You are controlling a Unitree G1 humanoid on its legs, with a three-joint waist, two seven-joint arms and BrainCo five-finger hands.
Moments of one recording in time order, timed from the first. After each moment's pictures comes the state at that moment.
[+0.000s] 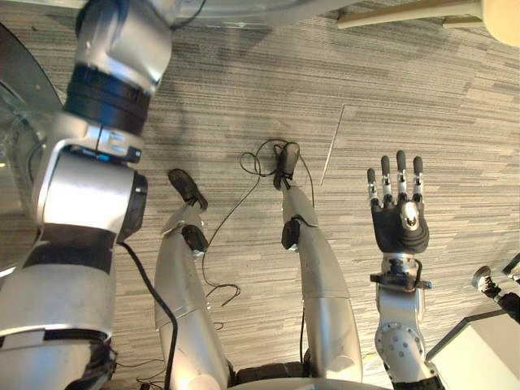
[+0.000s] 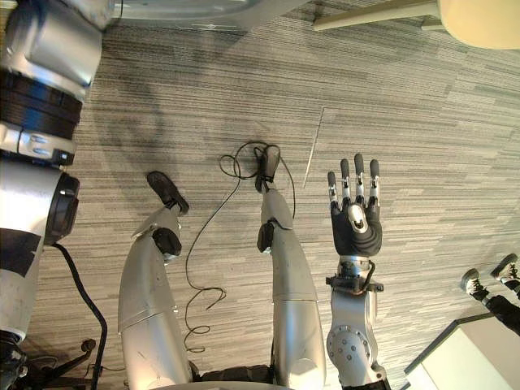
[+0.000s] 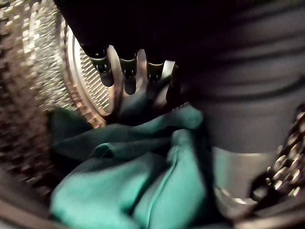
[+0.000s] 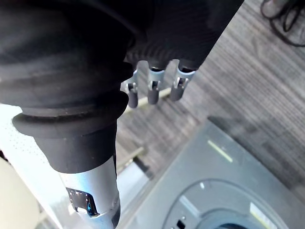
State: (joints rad) left arm -1.51 0.57 -0.32 0.71 0.55 0.14 0.37; right arm 0.16 -0.14 0.17 -0.34 1.07 -0.42 0.11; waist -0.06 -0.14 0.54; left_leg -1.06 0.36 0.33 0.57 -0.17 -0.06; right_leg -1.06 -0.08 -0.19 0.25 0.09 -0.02
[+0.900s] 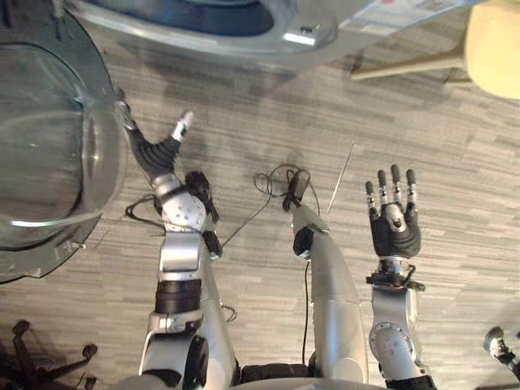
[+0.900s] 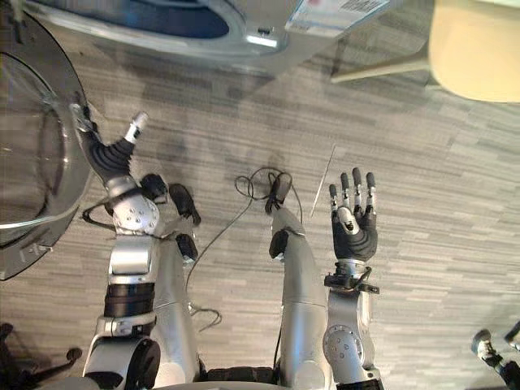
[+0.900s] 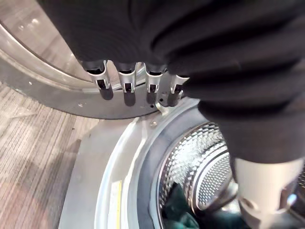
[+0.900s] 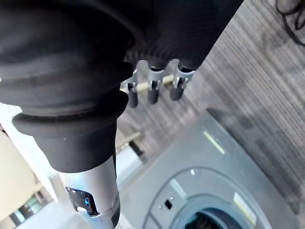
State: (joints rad) left arm -0.35 0.01 0.07 -0.05 0.18 -0.03 0.54; right arm 0.13 -0.06 0.11 -0.20 0.89 -0.38 0.04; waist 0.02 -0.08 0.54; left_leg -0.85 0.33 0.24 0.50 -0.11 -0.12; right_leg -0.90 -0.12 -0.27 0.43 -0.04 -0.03
